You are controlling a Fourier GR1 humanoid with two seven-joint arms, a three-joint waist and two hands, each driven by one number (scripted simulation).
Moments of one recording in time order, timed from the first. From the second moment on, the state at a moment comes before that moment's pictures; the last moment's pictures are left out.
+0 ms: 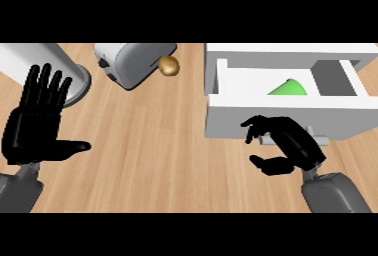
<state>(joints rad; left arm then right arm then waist) -0.20 0.56 -0.20 -1.49 0.84 0.13 -0.36 -0.22 -0.28 0.22 -1.50 0.70 0.17 -0.18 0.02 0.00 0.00</state>
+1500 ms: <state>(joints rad) -0.11 0.52 -0.04 -1.43 0.80 -0.14 -0.35 -0.90 -0.29 -0.02 -0.31 0.77 0.08 -0.66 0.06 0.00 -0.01</state>
